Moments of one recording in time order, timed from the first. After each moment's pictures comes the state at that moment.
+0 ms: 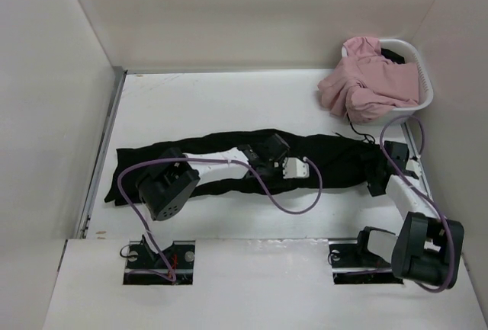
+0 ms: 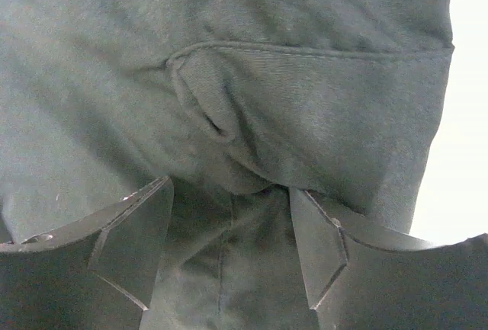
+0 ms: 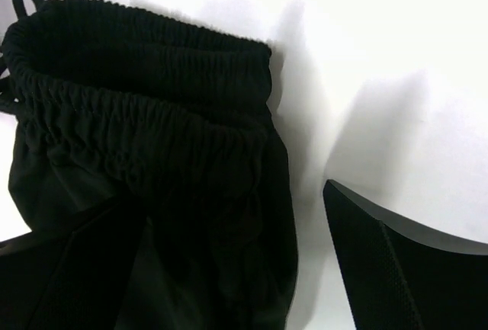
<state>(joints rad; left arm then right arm) -0.98 1.85 1.17 -0.30 0.08 0.66 -0.25 1.11 0.48 -0.34 0.16 1.10</state>
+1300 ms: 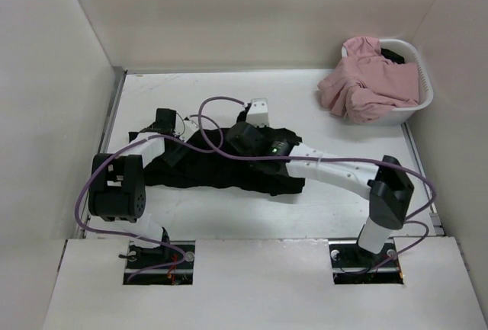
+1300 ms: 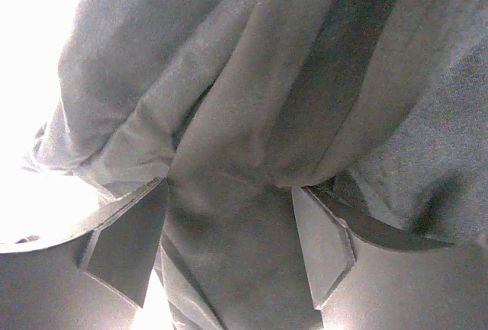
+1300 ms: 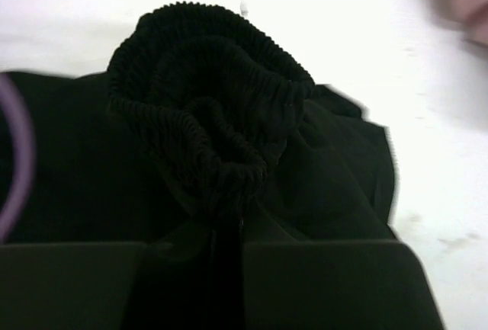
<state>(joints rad) -0.08 1.62 0.91 -0.37 -0.15 0.71 1.02 1.68 1.39 -0.45 0.88 0.57</state>
